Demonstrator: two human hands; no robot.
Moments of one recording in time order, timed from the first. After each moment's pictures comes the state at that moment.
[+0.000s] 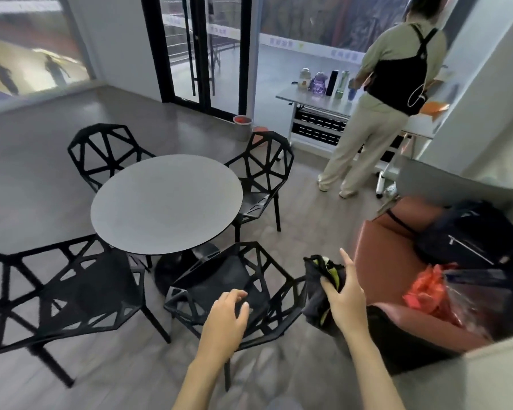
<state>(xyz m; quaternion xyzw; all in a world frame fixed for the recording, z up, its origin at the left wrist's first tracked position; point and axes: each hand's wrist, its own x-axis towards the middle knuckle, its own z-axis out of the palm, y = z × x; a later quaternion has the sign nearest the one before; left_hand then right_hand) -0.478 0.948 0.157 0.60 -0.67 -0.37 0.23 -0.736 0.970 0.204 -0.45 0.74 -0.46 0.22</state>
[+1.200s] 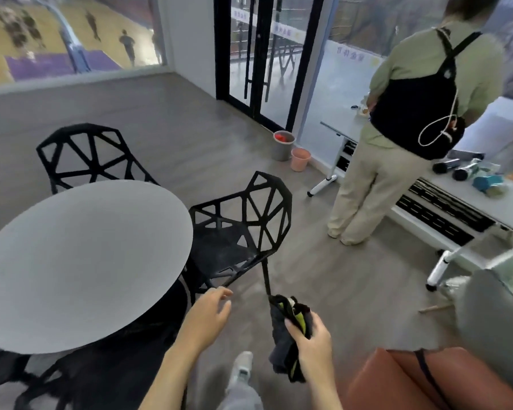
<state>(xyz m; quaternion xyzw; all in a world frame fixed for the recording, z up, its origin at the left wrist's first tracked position) -0.807 0.457 0.123 0.70 -0.60 -0.32 0.23 -1.053 0.478 0.146 -0.45 0.65 -0.41 0.46</state>
